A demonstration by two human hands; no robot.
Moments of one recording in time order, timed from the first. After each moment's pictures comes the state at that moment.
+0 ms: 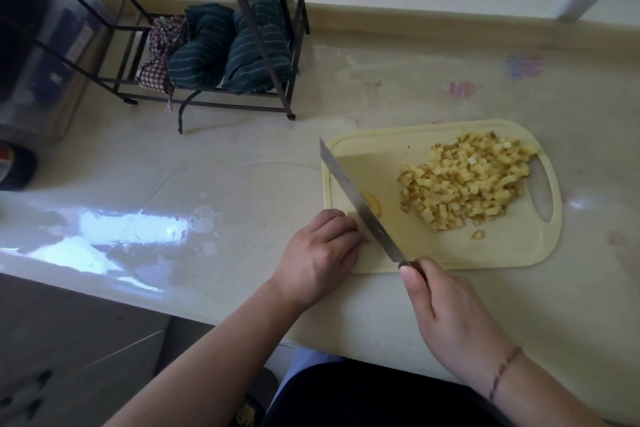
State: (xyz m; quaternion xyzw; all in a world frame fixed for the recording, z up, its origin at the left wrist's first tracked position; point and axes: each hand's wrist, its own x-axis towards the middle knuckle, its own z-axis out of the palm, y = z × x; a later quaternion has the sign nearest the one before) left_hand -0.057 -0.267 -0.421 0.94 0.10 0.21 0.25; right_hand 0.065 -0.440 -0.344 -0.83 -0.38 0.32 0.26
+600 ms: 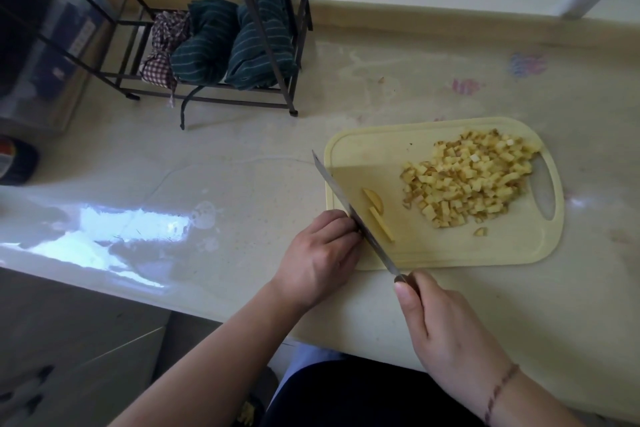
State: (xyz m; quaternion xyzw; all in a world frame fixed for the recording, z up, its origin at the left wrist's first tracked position) left_hand -0.061 -0.272 -0.423 0.93 0.12 0.22 0.26; right_hand 0.049 -0.447 -0.341 -0.81 -0.41 0.33 0.25
